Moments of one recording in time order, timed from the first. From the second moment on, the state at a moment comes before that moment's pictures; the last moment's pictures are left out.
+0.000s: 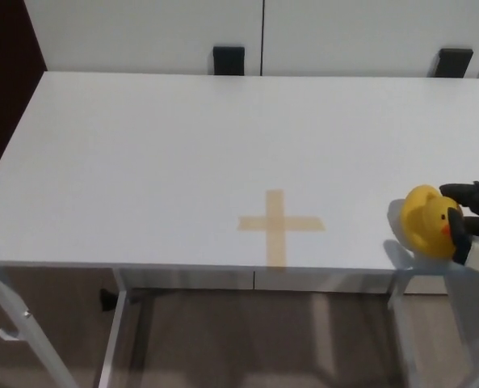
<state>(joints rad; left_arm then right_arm) -0.03 0.57 0.01 1.28 0.15 -0.07 0.03 -0.52 -0.45 0.13 0.80 -0.15 -0.04 0.00</state>
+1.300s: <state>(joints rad) -0.02 0.57 -0.01 1.29 0.15 -0.07 0.03 -0.52 -0.12 0.14 0.72 -0.20 0.06 -0.21</state>
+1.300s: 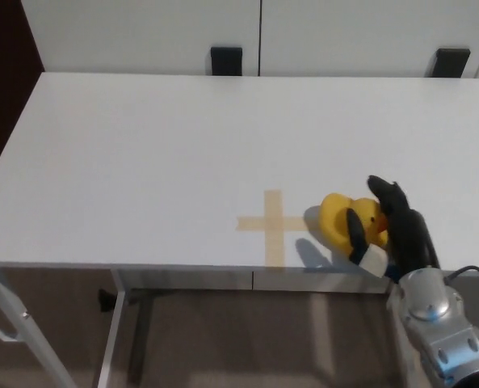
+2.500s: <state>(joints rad) -0.02 0.57 -0.02 1.29 0.16 -0.07 0.03 -0.53 -0.03 0.20 0.70 -0.23 0.08 -0.21</state>
